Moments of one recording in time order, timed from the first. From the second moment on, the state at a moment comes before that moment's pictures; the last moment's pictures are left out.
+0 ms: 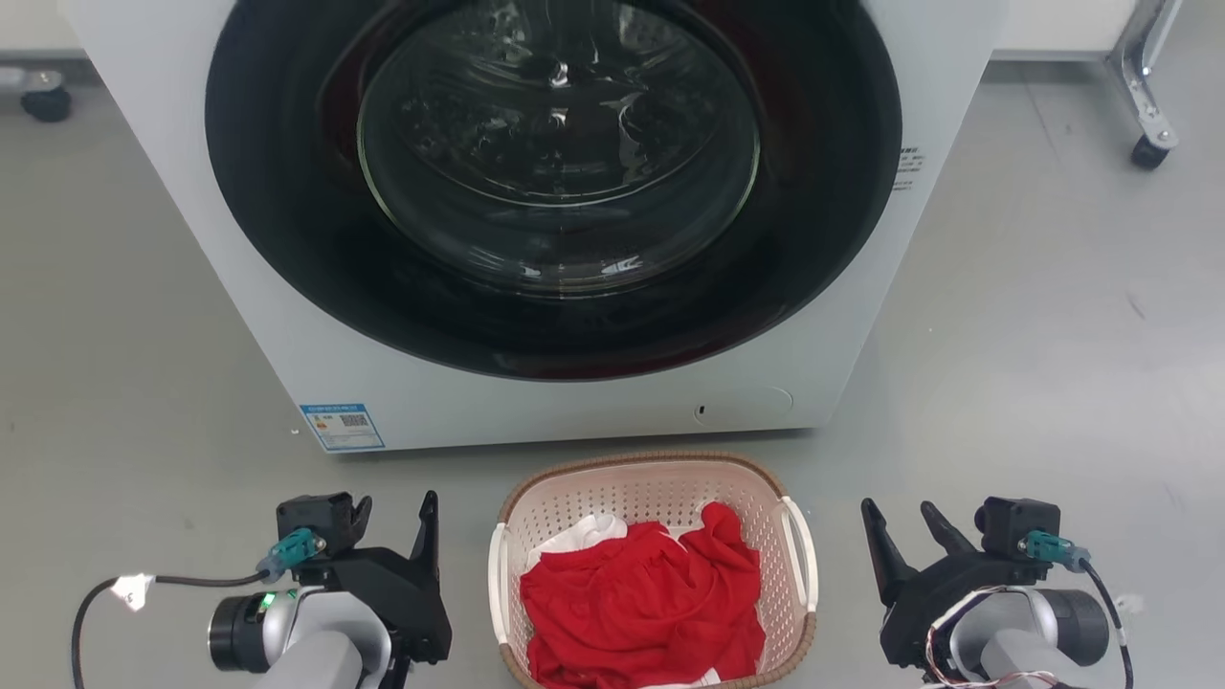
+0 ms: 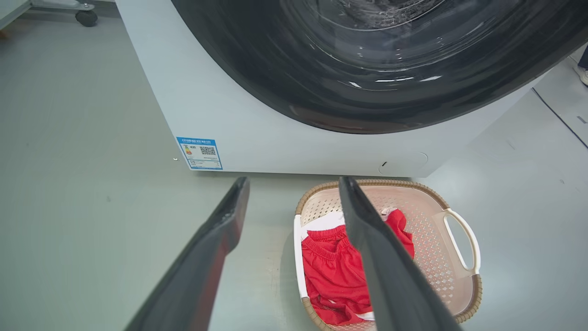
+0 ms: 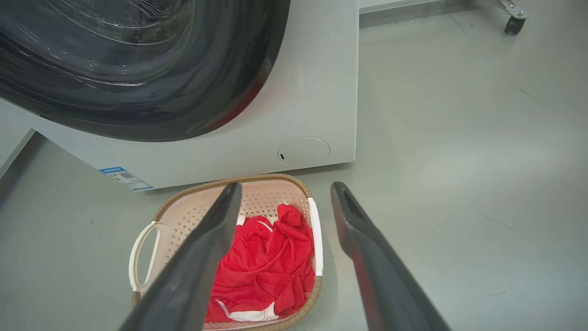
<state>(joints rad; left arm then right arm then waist) -0.63 0.08 -0.54 1.10 -0.73 0.00 -0.25 -0.63 -0.10 0.50 1.11 0.63 0.09 -0.25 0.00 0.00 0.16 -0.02</state>
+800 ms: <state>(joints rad) -0.18 0.16 -0.43 0.45 -0.53 0.12 -0.25 -0.24 -0.19 0.43 0.54 0.48 -0.07 -0.25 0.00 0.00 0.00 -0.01</state>
